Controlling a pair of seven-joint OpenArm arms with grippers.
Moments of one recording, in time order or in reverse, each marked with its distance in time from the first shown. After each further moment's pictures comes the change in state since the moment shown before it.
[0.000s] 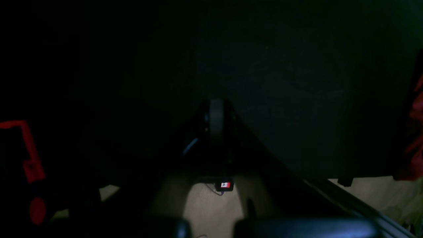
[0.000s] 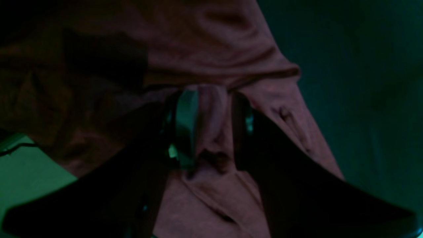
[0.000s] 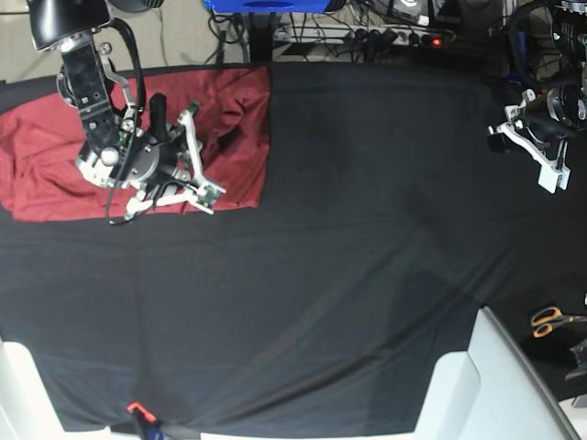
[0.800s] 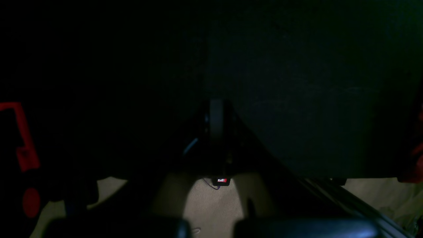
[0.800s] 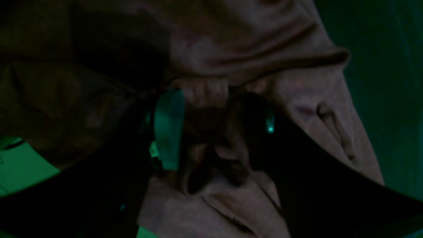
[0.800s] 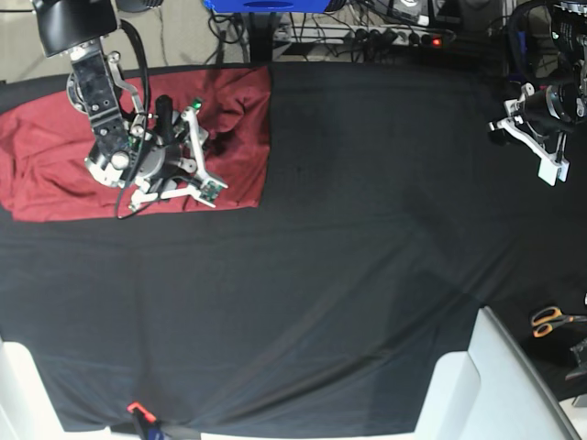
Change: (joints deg) left arm -0.3 0.2 0.0 -3.7 0.0 0.0 -0.2; right arm 1.6 -1.7 -0.1 -6.7 -0.3 -0.2 -0.2
